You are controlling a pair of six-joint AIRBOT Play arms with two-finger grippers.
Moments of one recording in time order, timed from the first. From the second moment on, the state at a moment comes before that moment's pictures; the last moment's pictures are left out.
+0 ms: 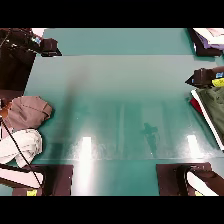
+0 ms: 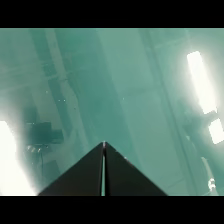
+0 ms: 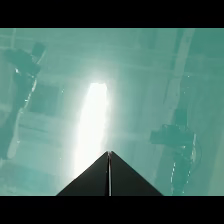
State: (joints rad) left arm -0.01 -1.62 1.99 1.12 -1.37 -1.36; right arm -0.05 -0.97 1.35 -1.23 1.42 1.55
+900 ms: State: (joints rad) left arm 0.01 -1.48 1.84 1.43 -1.57 -1.41; right arm -0.05 -0.97 1.35 -1.23 1.43 1.55
